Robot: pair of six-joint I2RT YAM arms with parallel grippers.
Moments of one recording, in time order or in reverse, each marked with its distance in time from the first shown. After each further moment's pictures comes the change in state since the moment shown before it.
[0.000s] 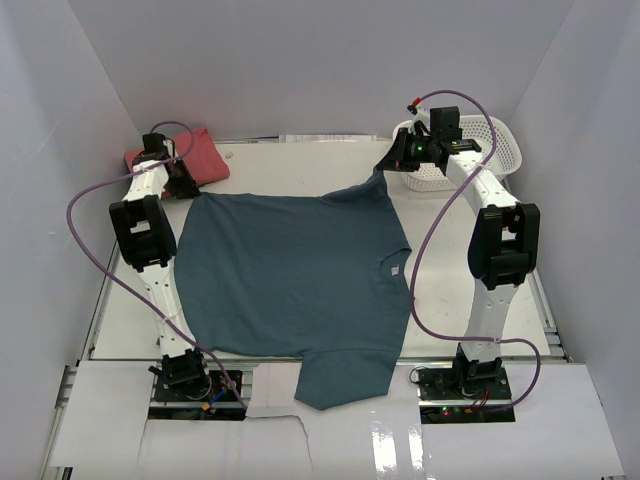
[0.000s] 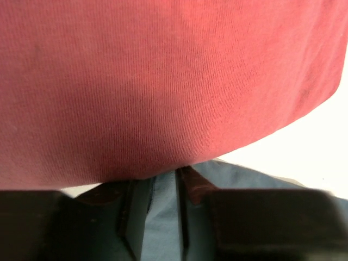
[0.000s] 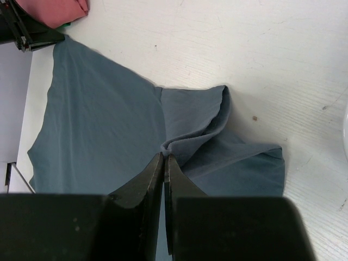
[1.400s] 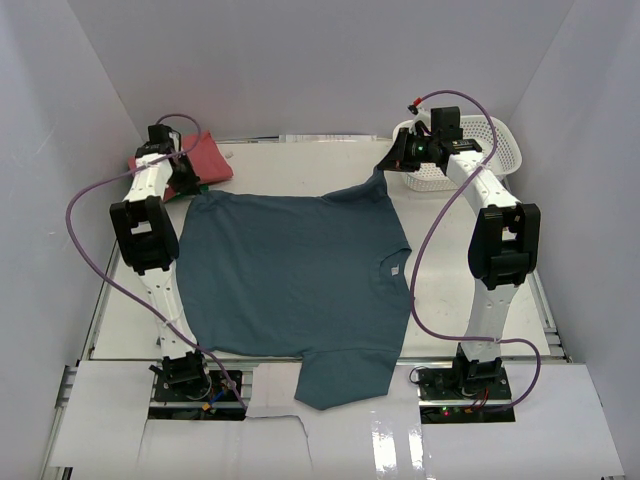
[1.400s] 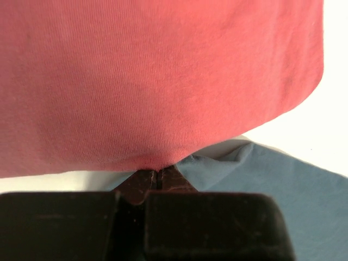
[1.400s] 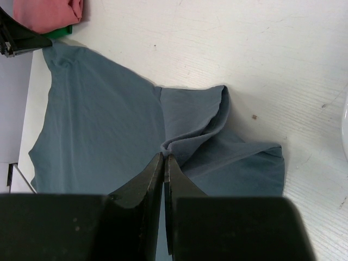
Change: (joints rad) left arm -0.047 -0.103 -0.030 -0.098 -0.076 0.019; right arm -0.003 0.000 0.000 -0.004 0.000 0.006
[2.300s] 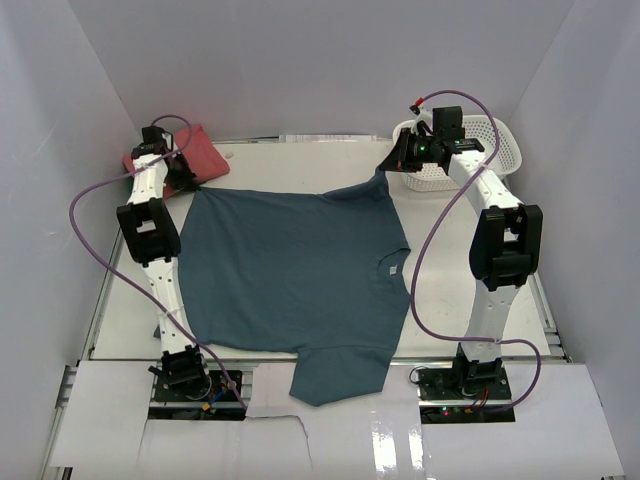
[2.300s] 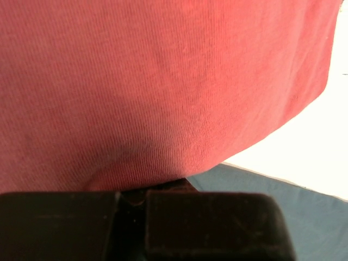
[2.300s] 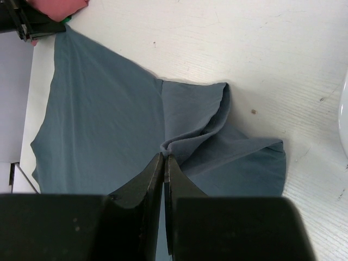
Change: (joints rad) left arm 0.055 0.286 0.373 -0.097 0.105 -0.020; right arm -0.006 -0.013 0.000 -0.025 0.000 -0.002
